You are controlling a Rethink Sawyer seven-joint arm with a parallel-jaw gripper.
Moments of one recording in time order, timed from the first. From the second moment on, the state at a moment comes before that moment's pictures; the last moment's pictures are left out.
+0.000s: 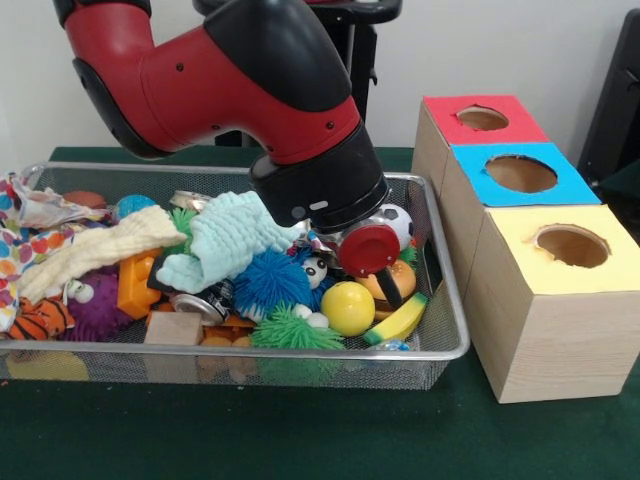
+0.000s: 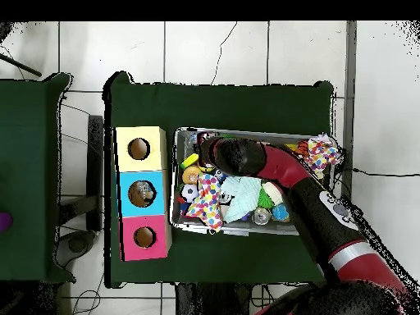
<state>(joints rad) -0.73 -0.35 0.65 1.56 -0.23 0.56 -0.20</state>
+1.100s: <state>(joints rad) -0.72 -0.35 0.65 1.56 -0.23 0.56 -0.20</state>
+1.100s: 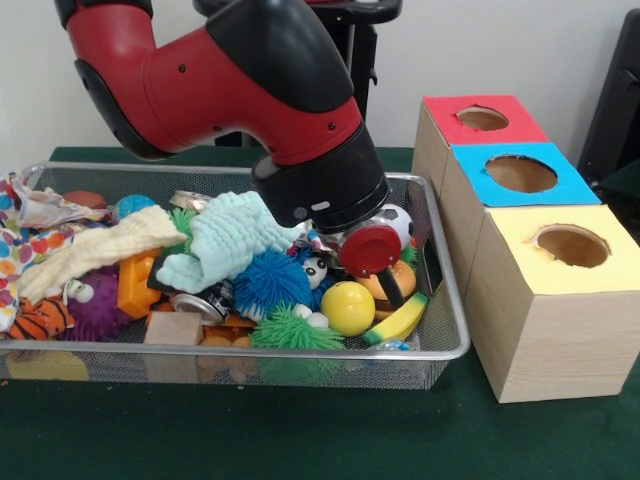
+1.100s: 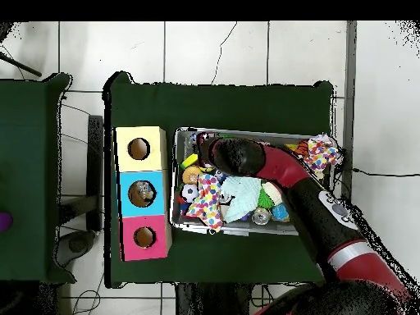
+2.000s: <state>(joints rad) -0.72 -0.34 0.65 1.56 -0.23 0.56 -0.20</state>
